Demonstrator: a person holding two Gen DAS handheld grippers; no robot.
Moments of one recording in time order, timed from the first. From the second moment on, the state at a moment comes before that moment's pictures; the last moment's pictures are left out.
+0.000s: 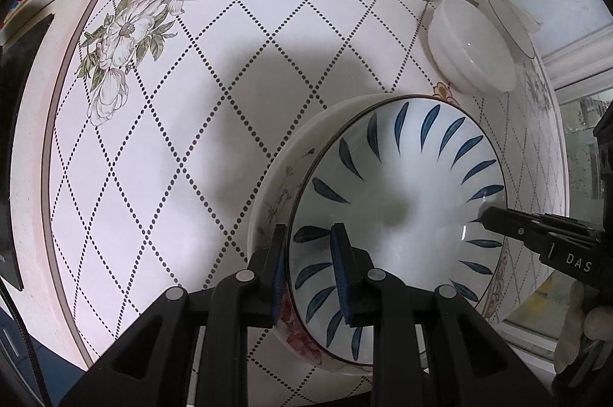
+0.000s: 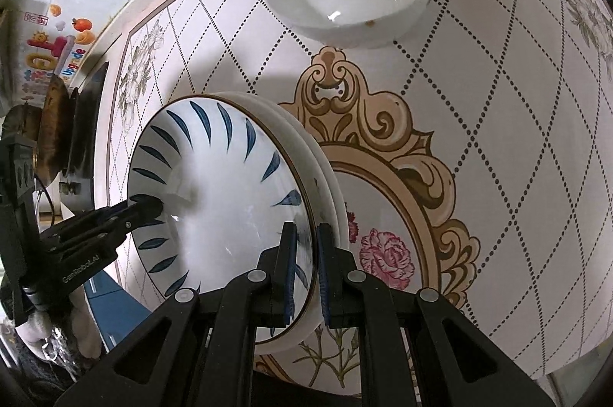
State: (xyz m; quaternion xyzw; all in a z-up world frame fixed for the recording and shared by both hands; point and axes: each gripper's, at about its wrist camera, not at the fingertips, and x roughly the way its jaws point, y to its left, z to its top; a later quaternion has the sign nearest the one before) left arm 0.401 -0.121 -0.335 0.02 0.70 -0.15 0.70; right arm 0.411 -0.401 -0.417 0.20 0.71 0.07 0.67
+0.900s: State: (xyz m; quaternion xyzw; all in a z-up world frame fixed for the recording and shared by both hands) left arm 0.384 -0.114 -0.298 0.00 0.68 -0.10 0.72; right arm 0.404 -0.398 -0.390 0.18 0.70 0.08 0.69
